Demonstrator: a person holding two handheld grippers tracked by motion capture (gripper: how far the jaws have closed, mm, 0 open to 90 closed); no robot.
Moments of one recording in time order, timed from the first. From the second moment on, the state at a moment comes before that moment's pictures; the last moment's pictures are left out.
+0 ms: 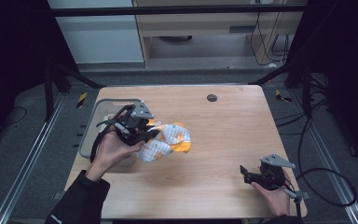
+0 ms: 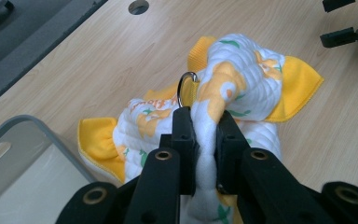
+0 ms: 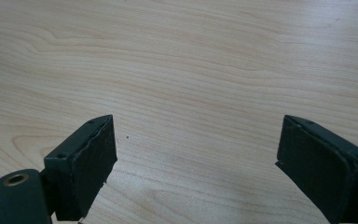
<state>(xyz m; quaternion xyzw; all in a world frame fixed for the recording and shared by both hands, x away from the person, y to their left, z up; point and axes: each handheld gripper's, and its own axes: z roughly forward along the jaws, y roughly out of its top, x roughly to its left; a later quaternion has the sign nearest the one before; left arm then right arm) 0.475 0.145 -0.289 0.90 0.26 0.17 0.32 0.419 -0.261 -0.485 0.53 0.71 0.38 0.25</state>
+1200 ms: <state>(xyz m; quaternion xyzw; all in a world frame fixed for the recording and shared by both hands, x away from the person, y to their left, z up) 0.488 0.087 -0.349 0.92 0.23 0.11 0.31 0.419 -0.261 -0.485 0.53 0.71 0.38 0.25</state>
